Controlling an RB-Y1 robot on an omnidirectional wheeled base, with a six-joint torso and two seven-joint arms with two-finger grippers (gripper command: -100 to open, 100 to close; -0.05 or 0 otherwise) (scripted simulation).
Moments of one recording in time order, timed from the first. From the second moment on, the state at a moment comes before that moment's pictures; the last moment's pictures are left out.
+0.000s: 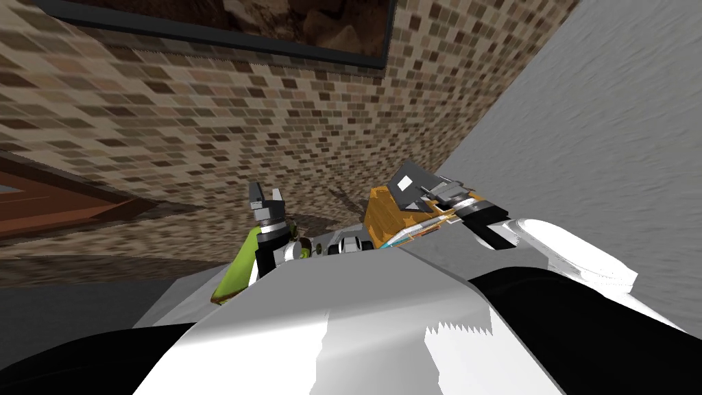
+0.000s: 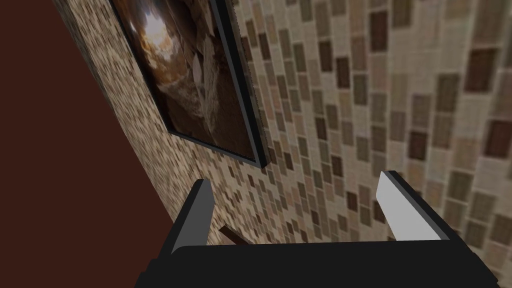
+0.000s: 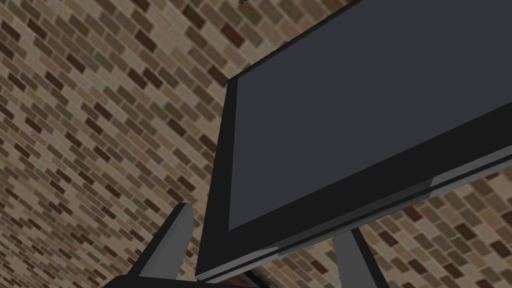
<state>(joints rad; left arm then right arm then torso) 0.49 0.02 0.05 -2.33 0.02 -0.45 -0.13 0.75 -0.89 -0.59 -2.12 0.63 -0.21 0.50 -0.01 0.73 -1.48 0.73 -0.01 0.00</state>
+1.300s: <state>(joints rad) 0.49 0.02 0.05 -2.33 0.02 -0.45 -0.13 0.53 -0.67 -0.46 -1.88 0.49 -0.31 0.42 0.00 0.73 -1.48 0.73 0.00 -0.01</state>
